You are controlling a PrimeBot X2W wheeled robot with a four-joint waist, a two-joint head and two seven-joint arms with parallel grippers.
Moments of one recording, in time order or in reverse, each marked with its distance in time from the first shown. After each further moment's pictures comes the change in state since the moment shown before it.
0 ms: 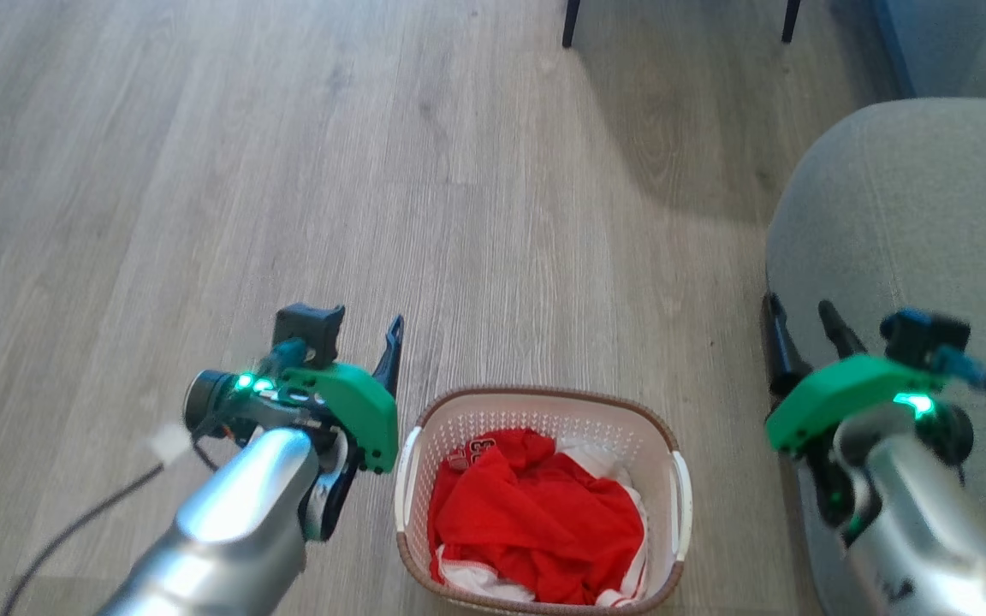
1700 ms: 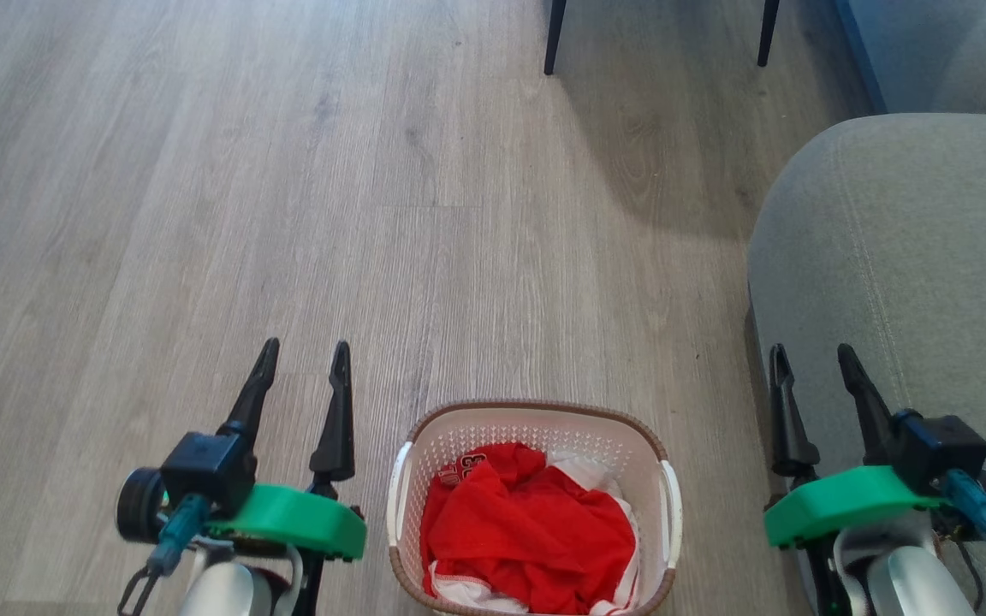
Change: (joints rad) left arm 0.606 -0.111 0.698 -0.747 0.565 -0.111 -0.003; right arm 0.418 0.148 -0.247 -0.563 -0.452 0.000 -0.001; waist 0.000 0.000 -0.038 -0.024
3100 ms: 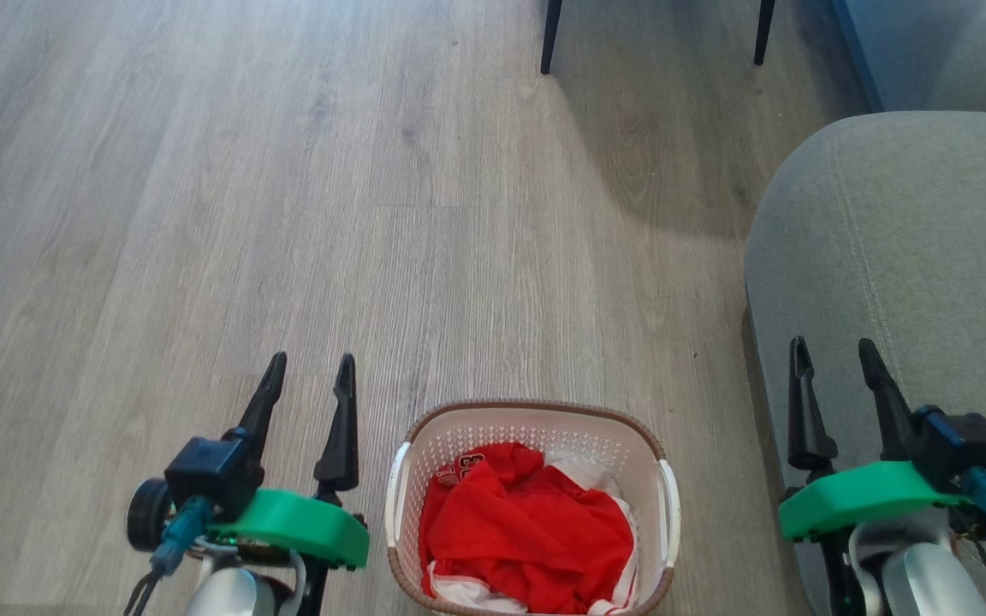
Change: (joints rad) left arm 0.003 0.000 -0.010 0.037 -0.046 -0.010 0.000; right arm 0.000 0.000 -0.033 -0.013 0.008 0.000 0.000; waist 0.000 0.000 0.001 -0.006
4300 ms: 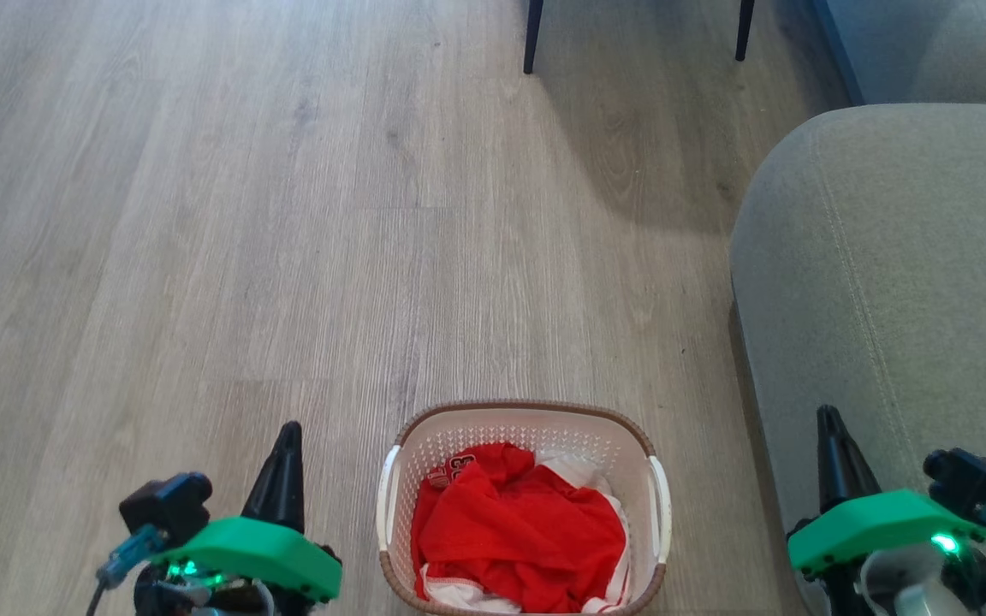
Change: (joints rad) left arm 0.052 0.006 0.041 0.114 -0.317 -0.026 0.066; right arm 0.039 0.005 -0.009 0.107 0.306 0.000 0.068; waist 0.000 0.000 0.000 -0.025
